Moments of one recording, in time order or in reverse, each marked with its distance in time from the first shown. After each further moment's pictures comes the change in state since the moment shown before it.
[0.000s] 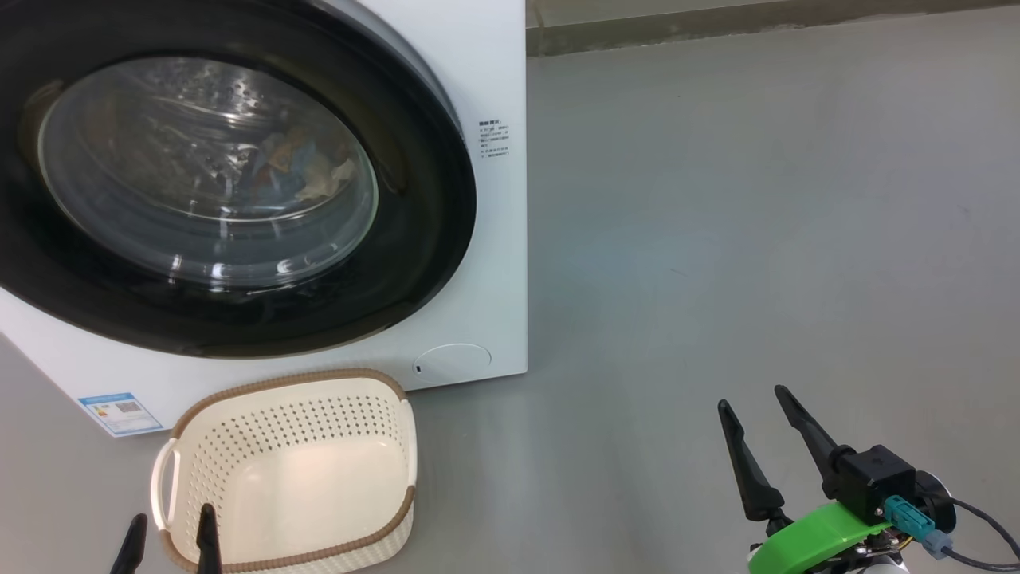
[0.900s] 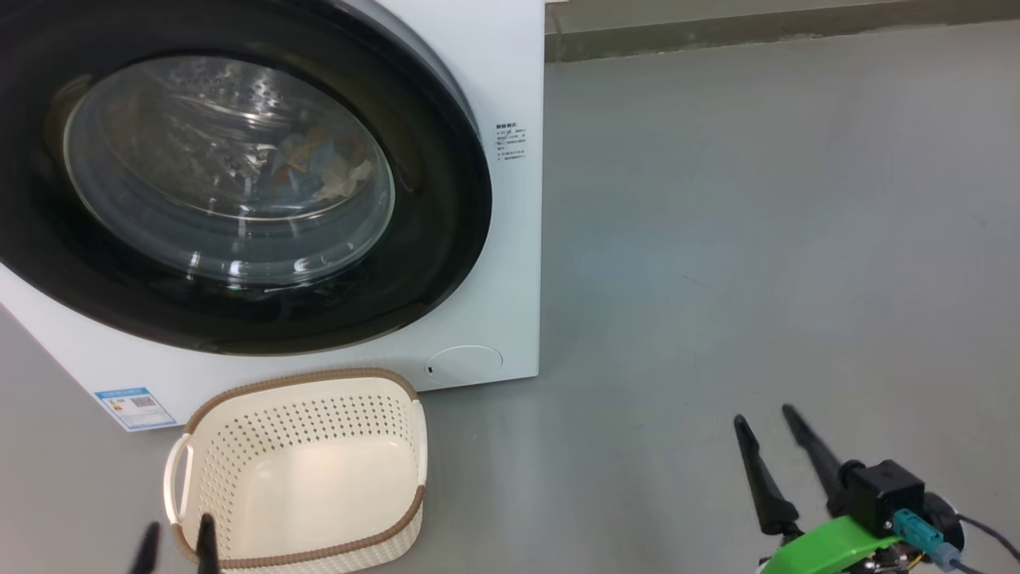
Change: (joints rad) left arm 0.000 -0.003 -0.002 0.019 0.000 -0.010 0.000; right arm 0.024 0.002 -0.025 0.012 0.017 0.000 0.000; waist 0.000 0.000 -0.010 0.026
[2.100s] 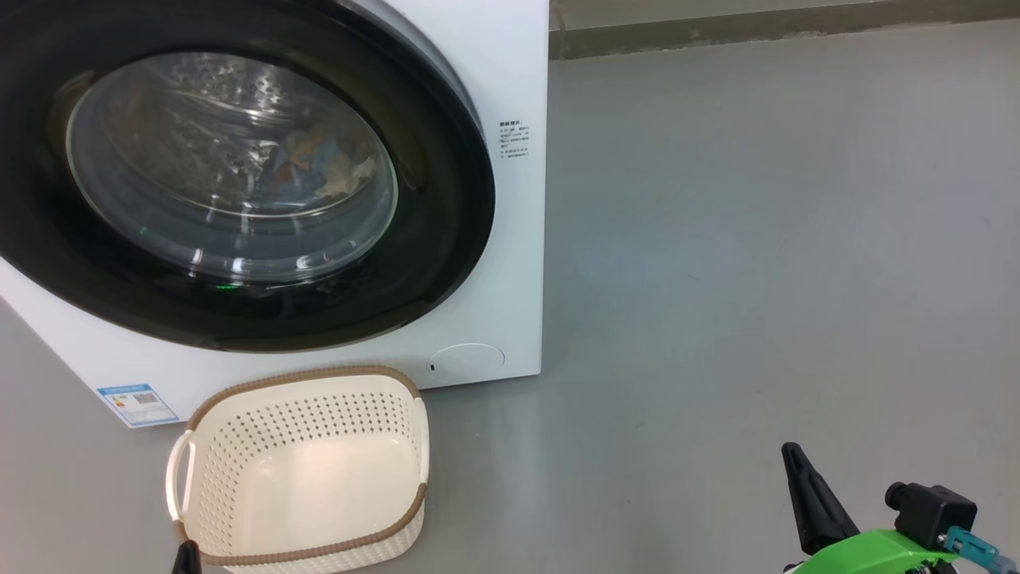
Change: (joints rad) left arm -0.034 -0.027 -0.017 0.109 -0.344 0.000 0.089; right arm 0.035 0.003 -0.030 0.060 0.364 0.000 0.094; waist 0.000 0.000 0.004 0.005
